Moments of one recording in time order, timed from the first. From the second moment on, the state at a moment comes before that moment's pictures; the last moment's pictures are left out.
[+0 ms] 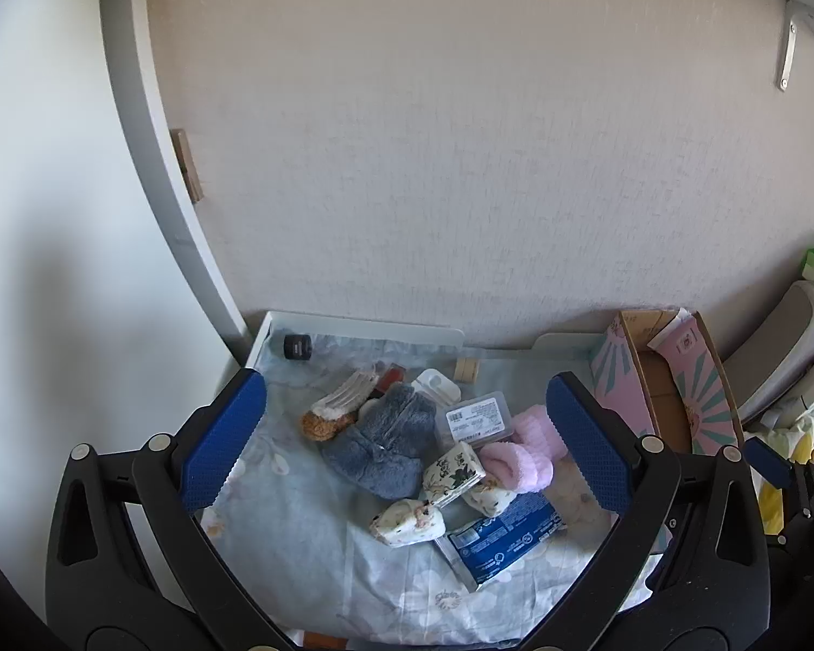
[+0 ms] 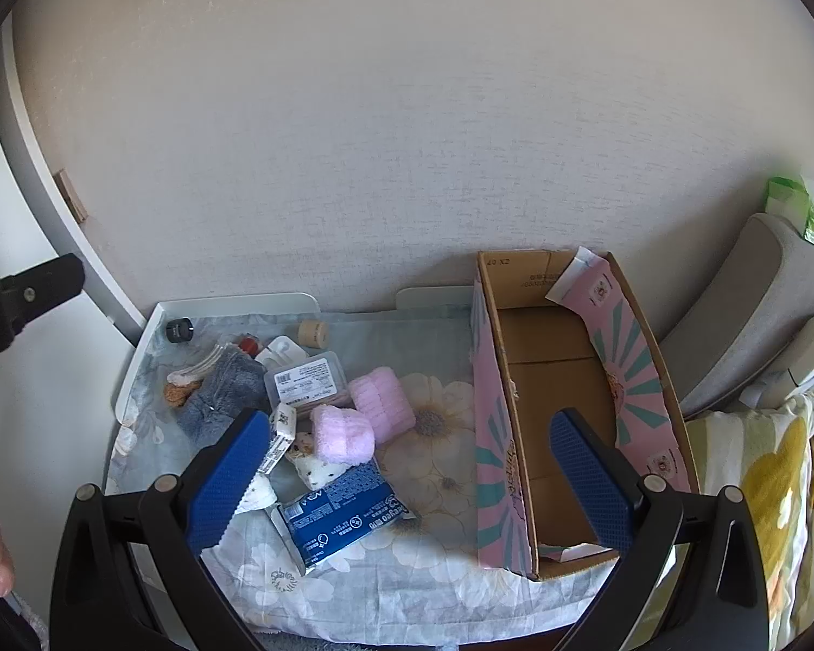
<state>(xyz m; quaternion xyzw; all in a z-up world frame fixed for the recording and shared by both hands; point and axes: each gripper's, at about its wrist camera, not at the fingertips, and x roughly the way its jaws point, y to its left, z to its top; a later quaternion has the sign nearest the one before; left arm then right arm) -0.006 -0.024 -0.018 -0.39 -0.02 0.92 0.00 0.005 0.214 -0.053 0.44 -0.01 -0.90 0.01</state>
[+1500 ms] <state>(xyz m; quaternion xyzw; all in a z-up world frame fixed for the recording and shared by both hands) -0.017 -0.048 -0.032 -0.41 -0.02 0.91 -0.03 -0.003 0.222 -0.063 0.45 -0.01 -0.89 0.05</state>
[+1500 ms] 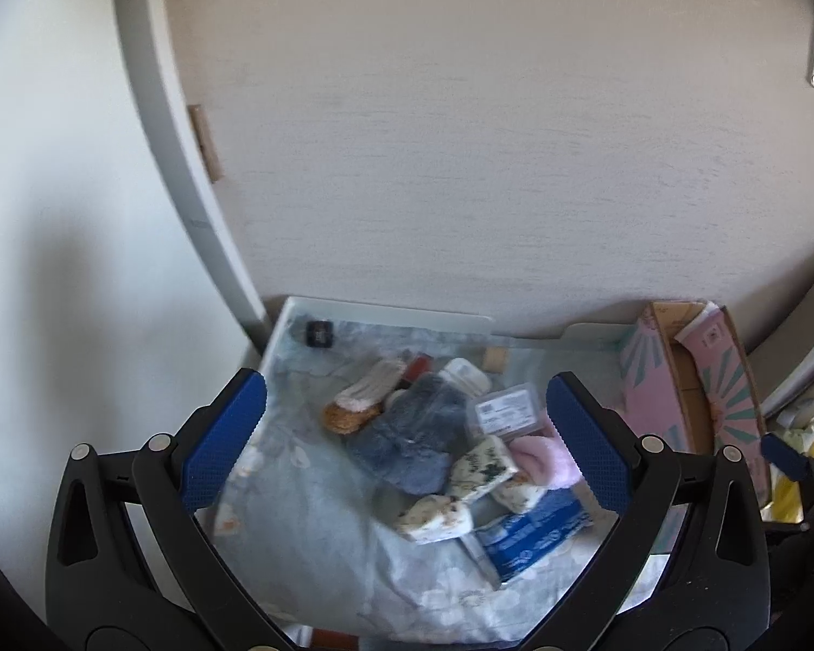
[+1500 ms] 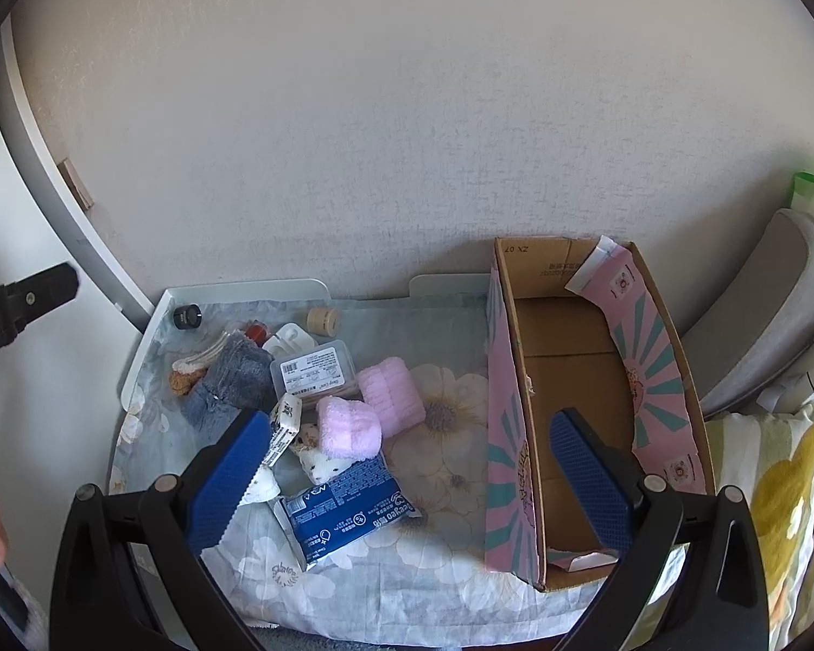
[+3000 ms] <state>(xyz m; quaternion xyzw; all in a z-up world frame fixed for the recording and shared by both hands) -0.001 -0.070 -0.248 -0.55 -0.10 0.81 0.16 -0.070 0.179 -0.189 0.57 -0.07 -0.80 0.17</state>
